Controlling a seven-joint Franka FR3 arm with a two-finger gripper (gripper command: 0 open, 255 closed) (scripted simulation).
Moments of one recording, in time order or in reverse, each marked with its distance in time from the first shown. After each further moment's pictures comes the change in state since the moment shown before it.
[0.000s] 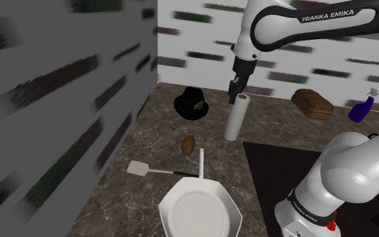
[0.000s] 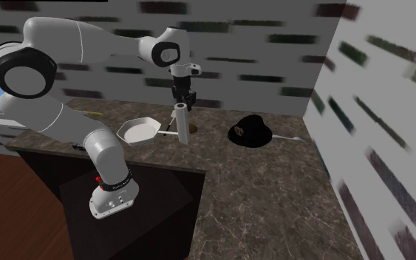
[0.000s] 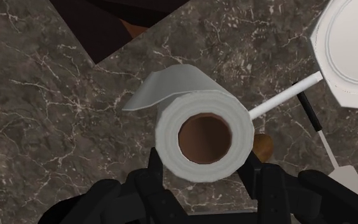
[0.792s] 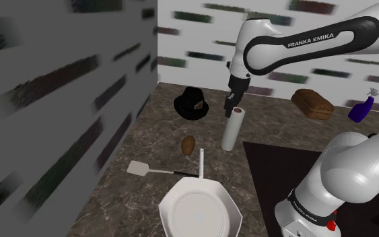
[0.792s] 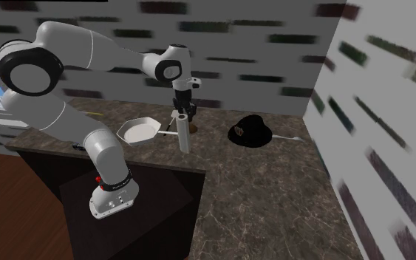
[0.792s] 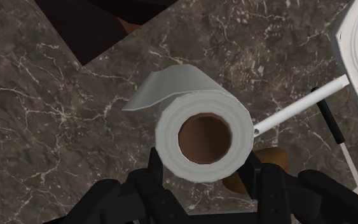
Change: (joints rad) arm -0.001 0.036 -0.003 -0.135 -0.004 0.171 0.006
